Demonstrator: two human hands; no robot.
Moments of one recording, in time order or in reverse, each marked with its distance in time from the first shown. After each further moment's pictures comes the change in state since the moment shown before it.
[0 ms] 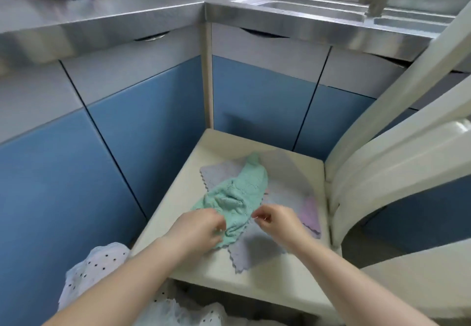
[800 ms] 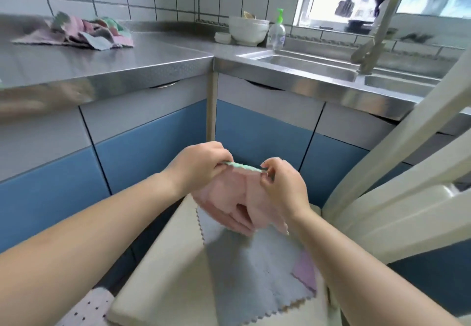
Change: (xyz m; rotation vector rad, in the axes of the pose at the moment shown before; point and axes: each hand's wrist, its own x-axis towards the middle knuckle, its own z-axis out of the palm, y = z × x) left_hand 0.056 -0.012 -0.167 -0.025 0.638 0.203; right_hand 0.070 -0.062 -0.109 0.055 0.538 -0.102
